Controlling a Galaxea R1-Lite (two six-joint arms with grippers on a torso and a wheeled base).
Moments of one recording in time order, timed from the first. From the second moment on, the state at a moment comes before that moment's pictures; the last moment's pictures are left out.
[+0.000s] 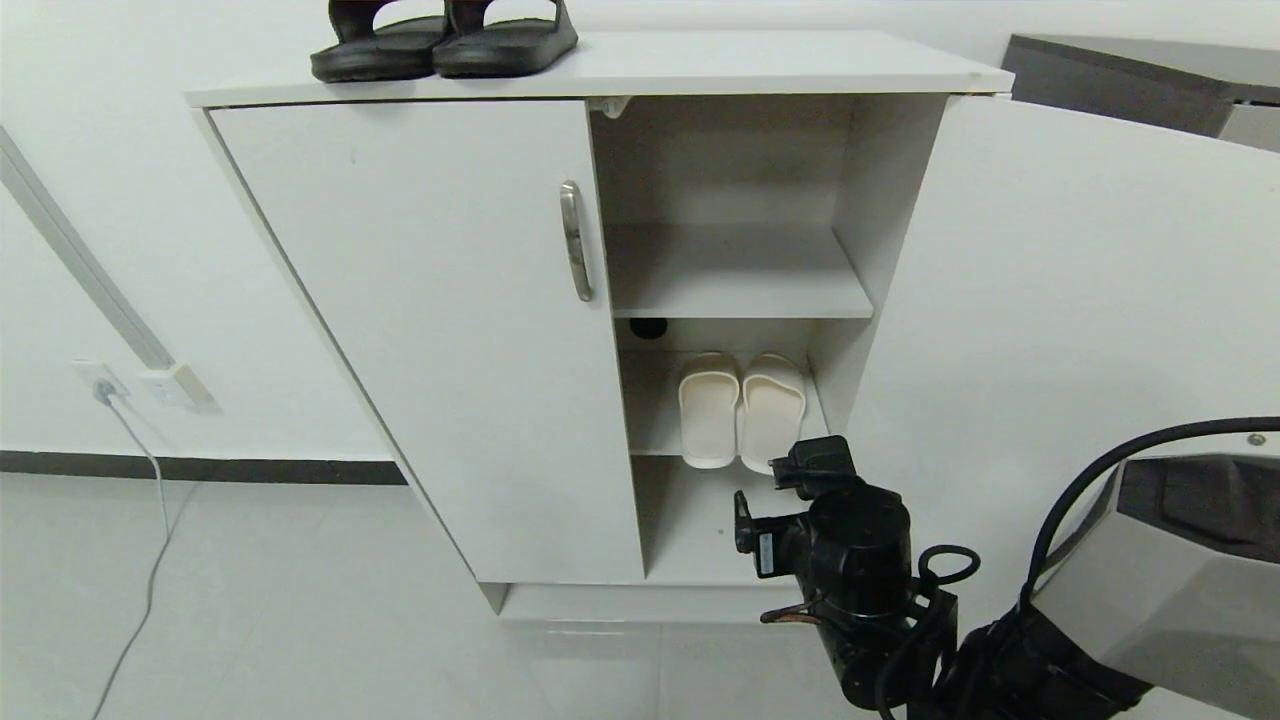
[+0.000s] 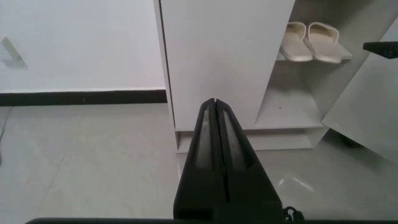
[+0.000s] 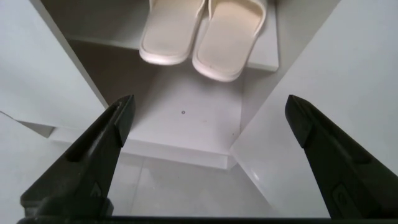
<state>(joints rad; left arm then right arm) 0.00 0.00 0.00 0.00 -0.01 0.00 0.85 2.13 -0.74 -1.21 -0.73 0.08</state>
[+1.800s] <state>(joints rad) 0.00 0.00 0.00 0.00 -0.01 0.00 0.84 2.17 -0.66 -1.31 -0.70 0.05</state>
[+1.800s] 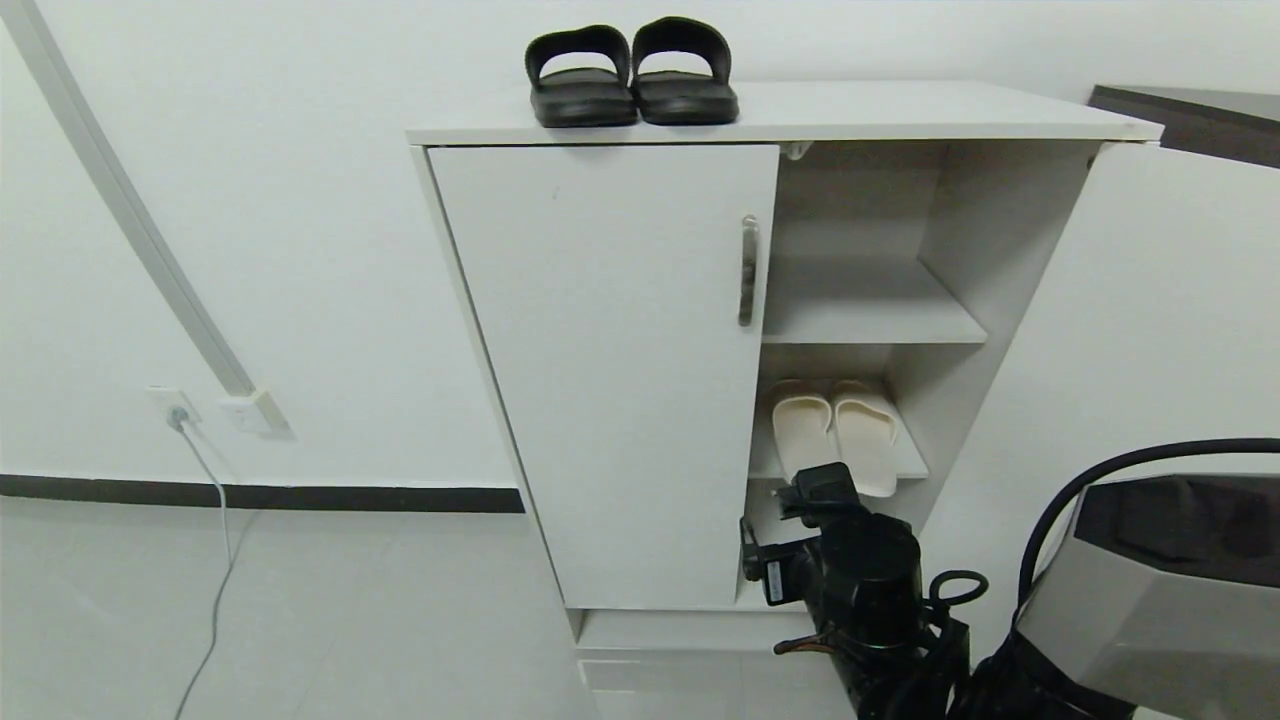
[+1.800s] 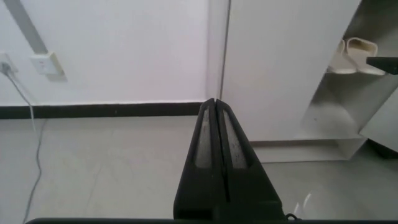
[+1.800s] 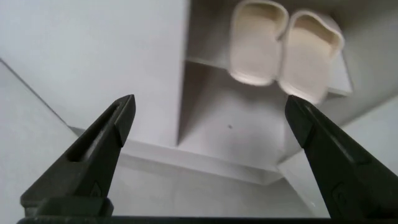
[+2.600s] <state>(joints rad) 0.00 0.00 0.00 0.00 -0.01 0.01 0.84 2.17 -0.65 -1.40 -0.68 0.01</state>
